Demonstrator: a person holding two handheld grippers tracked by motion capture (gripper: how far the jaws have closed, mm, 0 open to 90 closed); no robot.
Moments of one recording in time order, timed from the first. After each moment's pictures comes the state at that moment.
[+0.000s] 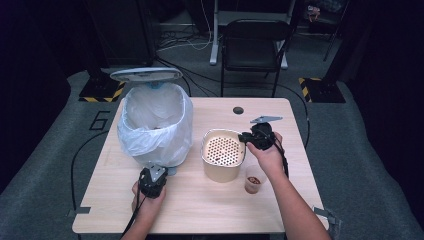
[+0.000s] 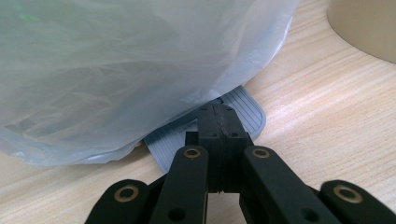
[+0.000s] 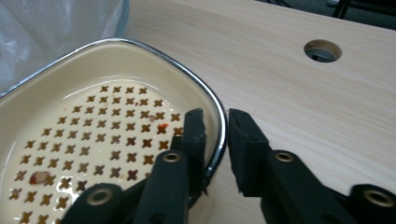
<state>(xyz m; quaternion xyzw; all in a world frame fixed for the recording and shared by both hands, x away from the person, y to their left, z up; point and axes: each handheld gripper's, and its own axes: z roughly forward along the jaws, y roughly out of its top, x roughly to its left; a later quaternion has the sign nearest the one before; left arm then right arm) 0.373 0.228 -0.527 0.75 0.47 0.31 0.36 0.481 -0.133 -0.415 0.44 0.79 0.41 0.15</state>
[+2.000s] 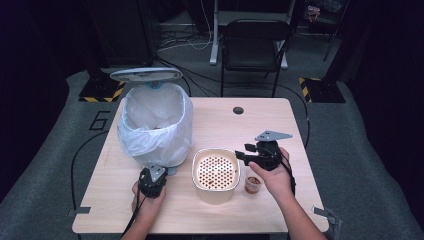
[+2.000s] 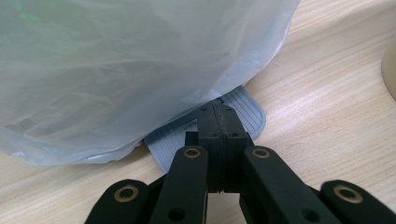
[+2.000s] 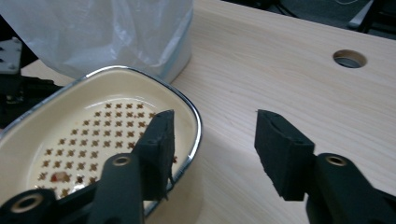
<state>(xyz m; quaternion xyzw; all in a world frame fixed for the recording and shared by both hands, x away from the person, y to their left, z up) 0.373 0.228 -0.527 0.75 0.47 0.31 0.36 0.406 -0.137 -0.394 0.40 0.79 0.45 0.14</state>
